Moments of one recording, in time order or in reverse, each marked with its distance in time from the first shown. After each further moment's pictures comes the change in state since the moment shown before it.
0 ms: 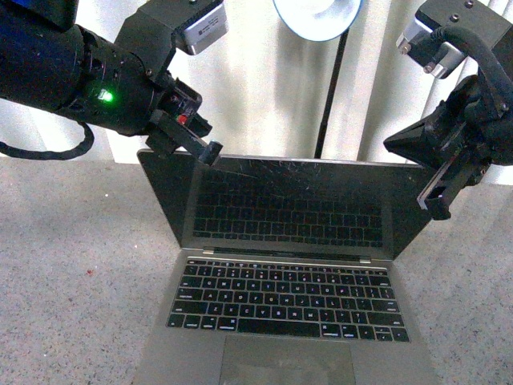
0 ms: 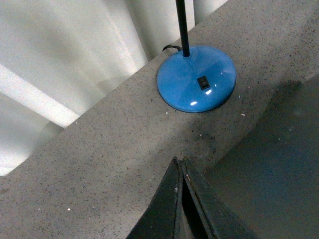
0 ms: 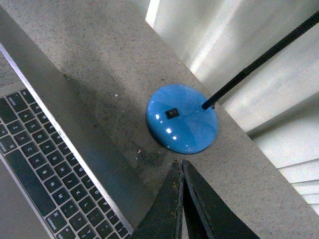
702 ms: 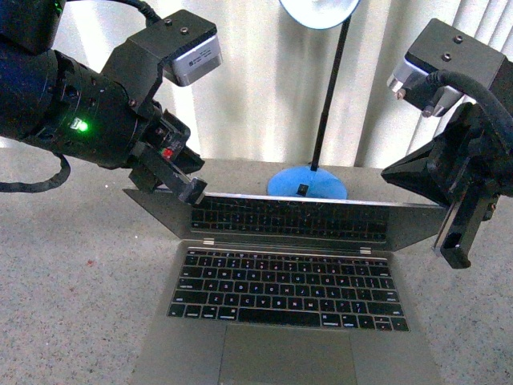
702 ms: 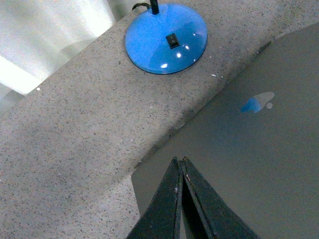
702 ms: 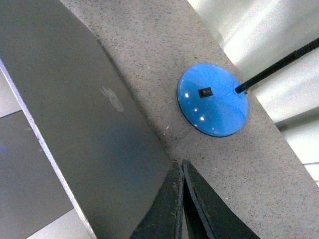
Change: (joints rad) left arm -0.008 -0.050 -0.097 -0.089 0.037 -0.002; right arm 0.017 -0.024 -0.061 -0.072 -0.016 -0.111
